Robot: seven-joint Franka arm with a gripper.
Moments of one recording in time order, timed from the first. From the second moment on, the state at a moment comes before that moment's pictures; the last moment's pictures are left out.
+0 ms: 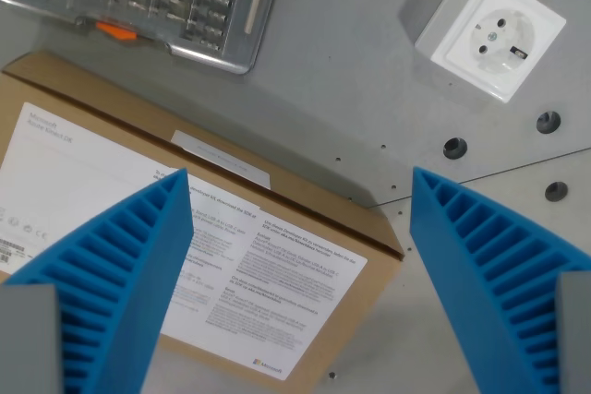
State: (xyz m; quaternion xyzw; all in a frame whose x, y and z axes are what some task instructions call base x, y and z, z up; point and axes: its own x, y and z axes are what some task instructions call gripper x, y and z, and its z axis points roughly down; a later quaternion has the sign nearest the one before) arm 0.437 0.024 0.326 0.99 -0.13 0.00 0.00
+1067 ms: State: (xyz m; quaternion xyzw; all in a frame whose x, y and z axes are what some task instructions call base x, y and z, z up) arm 0.438 0.022 0.322 0.99 -0.12 -0.01 0.00
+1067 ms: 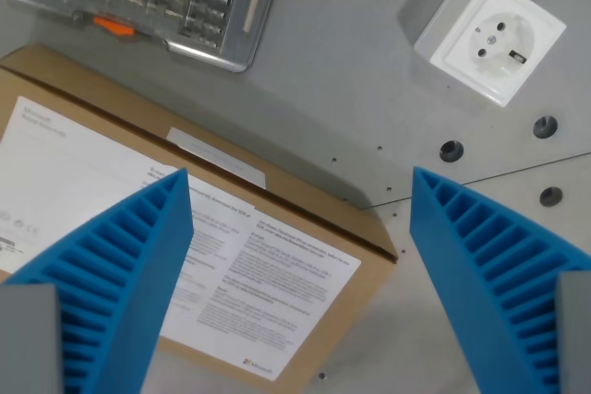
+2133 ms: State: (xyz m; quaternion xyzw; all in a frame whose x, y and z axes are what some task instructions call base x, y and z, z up) arm 0.436 -0.015 0.281 1.00 0.00 -0.01 0.00
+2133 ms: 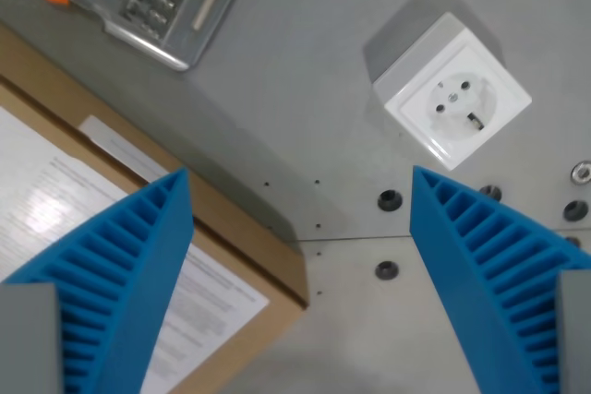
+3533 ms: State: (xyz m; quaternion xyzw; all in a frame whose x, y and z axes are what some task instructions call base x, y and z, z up) arm 0.427 -0.082 0.206 0.97 0.23 0.00 0.00
